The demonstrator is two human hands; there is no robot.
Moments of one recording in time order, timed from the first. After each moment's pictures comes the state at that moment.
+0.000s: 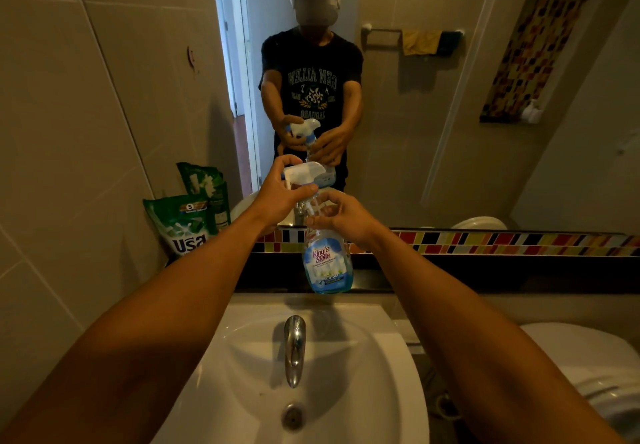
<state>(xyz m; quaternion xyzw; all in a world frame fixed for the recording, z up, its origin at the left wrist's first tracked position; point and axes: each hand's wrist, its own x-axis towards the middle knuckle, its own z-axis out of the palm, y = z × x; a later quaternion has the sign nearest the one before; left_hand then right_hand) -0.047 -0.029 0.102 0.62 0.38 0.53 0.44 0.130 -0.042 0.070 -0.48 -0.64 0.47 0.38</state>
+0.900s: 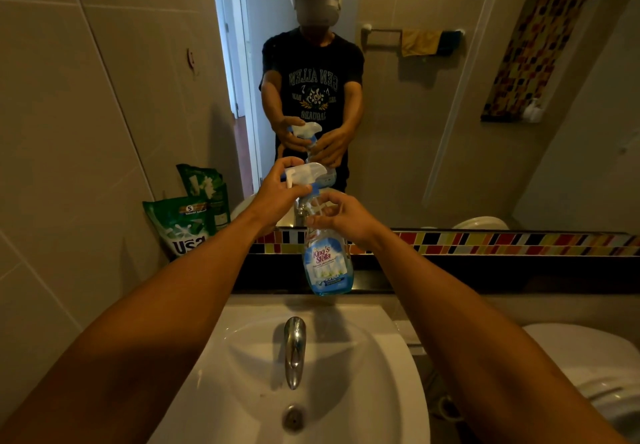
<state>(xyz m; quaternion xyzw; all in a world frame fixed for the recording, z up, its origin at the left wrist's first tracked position) -0.049 -0.023 0.102 0.63 0.40 0.51 0.43 0.132 -0.042 0.074 -0.47 -0.63 0.49 0.38</state>
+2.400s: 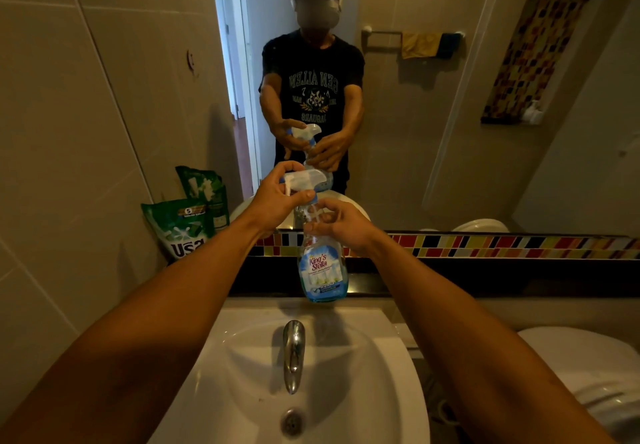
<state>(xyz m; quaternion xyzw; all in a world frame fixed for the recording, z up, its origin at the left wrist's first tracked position) -0.054 -0.018 0.095 0.64 0.38 0.50 0.43 0.129 -0.043 0.067 -0.46 -0.63 0.51 0.37</state>
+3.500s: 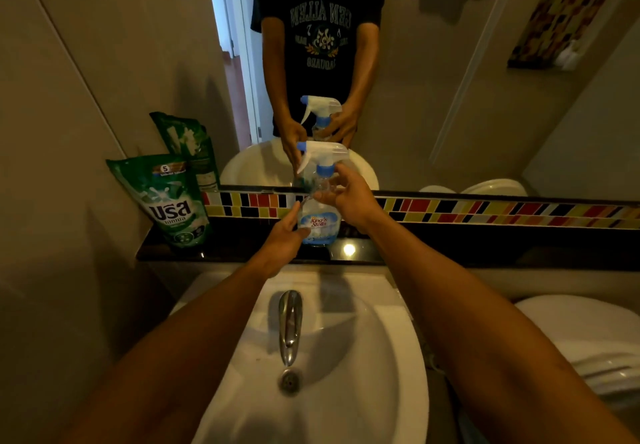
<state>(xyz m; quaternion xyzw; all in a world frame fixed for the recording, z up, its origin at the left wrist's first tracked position) -0.025 -0.027 -0.051 0.48 0.54 0.36 0.59 0.134 0.004 0.008 -0.53 -0.63 0.40 0.40</state>
